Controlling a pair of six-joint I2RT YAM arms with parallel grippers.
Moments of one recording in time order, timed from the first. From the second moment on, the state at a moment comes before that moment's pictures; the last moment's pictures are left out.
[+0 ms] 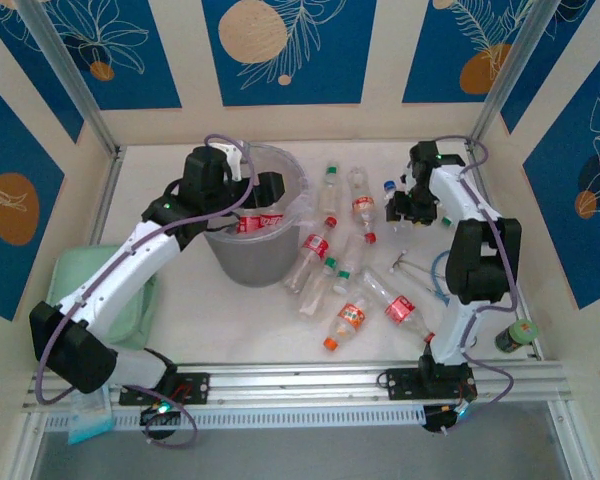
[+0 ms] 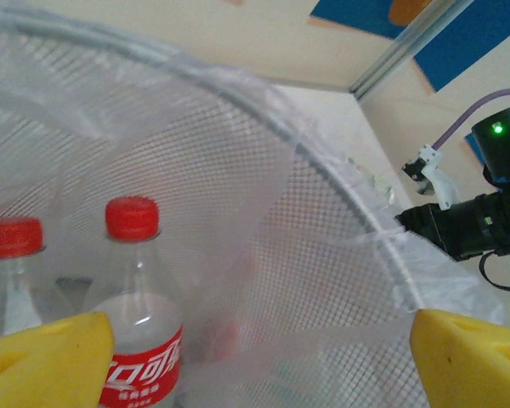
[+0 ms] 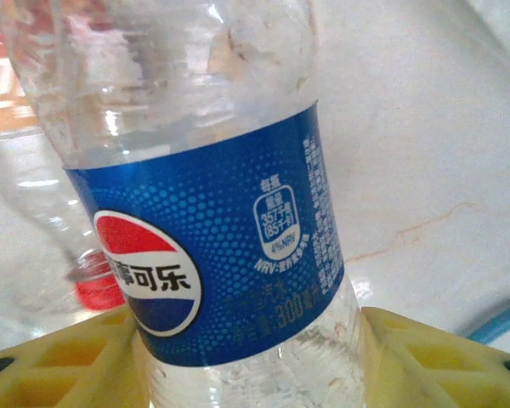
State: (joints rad) left arm -0.52 1.37 1.31 -0.41 0.18 -0.51; right arm 0.03 1.84 1.54 -1.08 -0.09 0.13
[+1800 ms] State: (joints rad) left arm -0.57 1.58 1.48 0.21 0.39 -0.79; right arm 0.41 1.51 1.81 -1.04 -0.52 0.05
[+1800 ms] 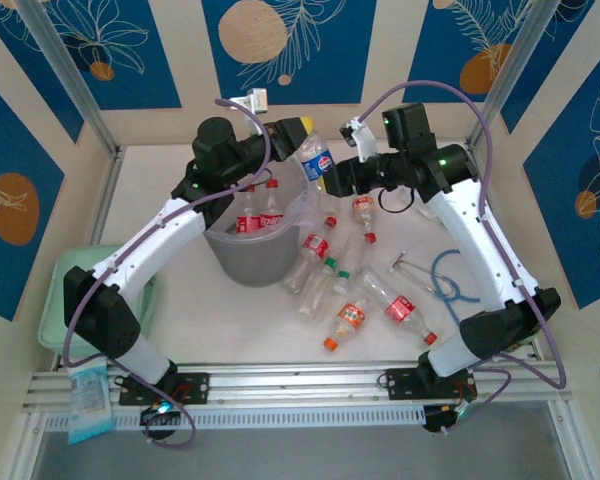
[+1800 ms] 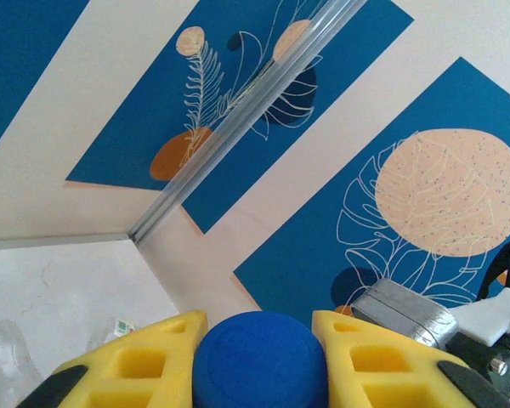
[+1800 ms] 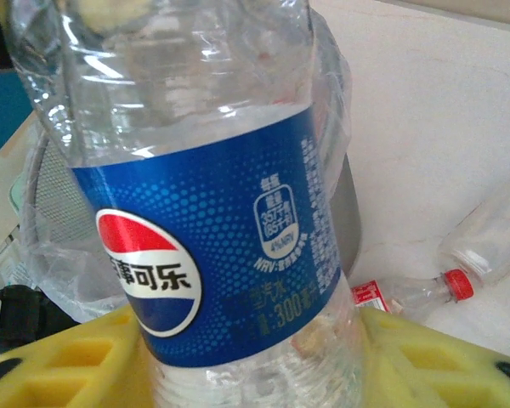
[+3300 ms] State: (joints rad) left arm -0.52 1.35 1.00 -0.03 0.07 -0.41; right arm 0.14 1.41 1.58 -0.94 -0.44 0.18
